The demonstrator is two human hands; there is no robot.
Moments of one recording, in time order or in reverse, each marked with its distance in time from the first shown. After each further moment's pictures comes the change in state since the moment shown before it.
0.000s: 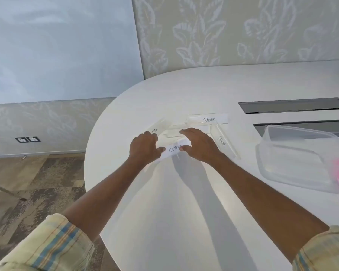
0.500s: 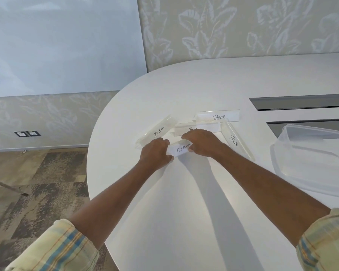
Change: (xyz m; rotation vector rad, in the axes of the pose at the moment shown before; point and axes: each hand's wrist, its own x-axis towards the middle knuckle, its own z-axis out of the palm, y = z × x) left_hand 0.013 -0.005 0.026 -0.045 -0.191 0.068; right_hand 0.050 -0.001 0.017 -0.268 -0.286 -0.028
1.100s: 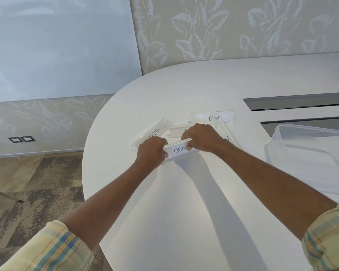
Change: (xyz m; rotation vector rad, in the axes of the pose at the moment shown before) left_hand 0.007 0.005 -0.007 -0.023 0.073 0.007; right_hand 0.002 0.014 -0.022 0.006 0.043 0.012
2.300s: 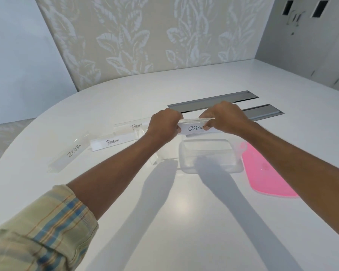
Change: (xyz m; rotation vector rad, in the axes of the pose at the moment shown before) left_hand 0.028 0.350 -0.029 0.071 0.169 0.477; right_hand -0.246 0.261 -0.135 -0.007 0.250 0.373
